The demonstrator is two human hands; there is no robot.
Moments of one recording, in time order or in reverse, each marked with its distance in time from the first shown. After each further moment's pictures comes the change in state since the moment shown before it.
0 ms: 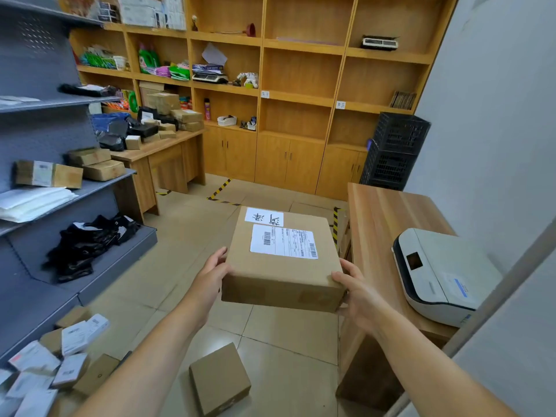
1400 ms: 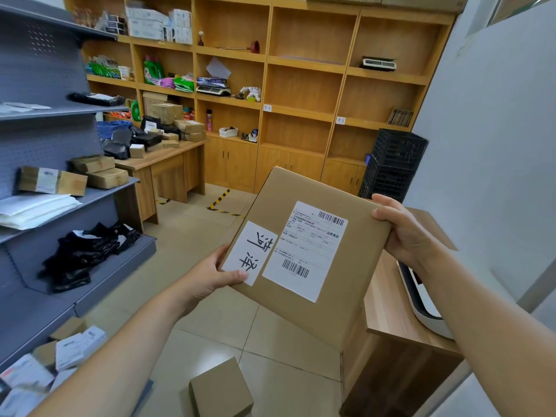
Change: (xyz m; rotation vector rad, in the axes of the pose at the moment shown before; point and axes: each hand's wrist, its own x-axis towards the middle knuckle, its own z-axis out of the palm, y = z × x) left_hand 0.012 0.035 -0.073 0.137 -0.302 0.133; right_hand -0.007 -0.138 0.024 -0.069 -0.092 -0.424
